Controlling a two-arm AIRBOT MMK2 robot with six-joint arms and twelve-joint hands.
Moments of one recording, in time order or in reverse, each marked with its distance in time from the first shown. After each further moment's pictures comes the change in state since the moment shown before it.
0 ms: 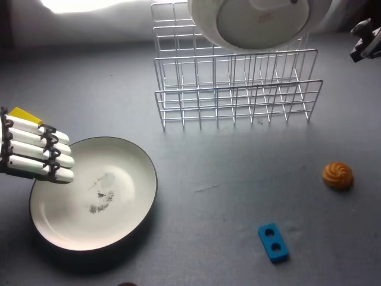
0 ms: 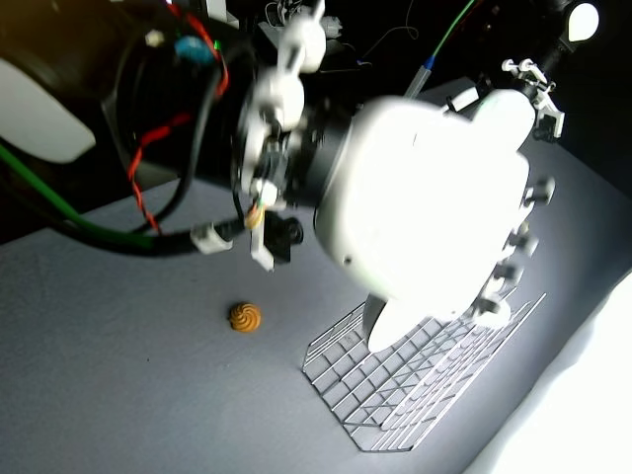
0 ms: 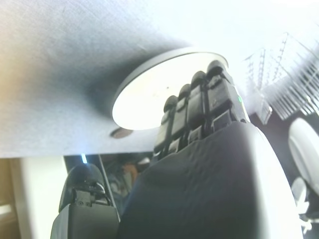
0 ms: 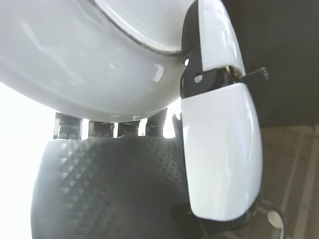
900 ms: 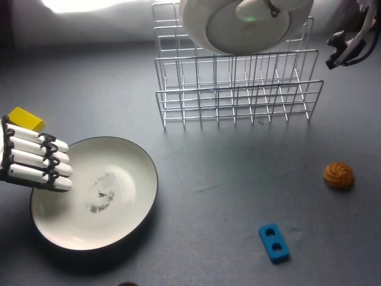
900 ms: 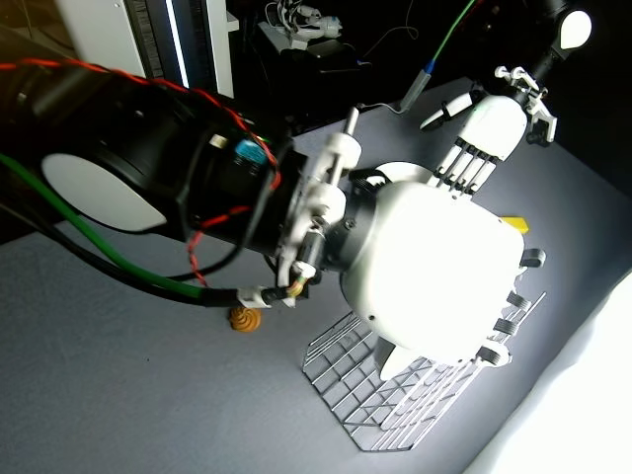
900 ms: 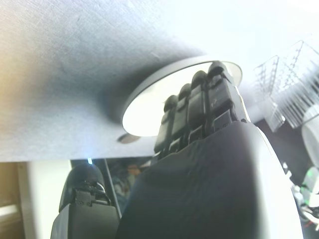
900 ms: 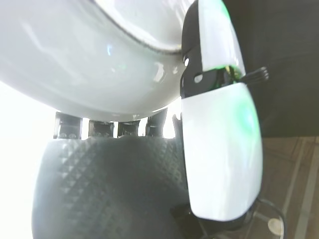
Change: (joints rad) left arm 0.025 -0.015 -0.004 0.011 0.024 0.008; right arm -0.113 -0.108 0.144 0.017 0.088 -0.002
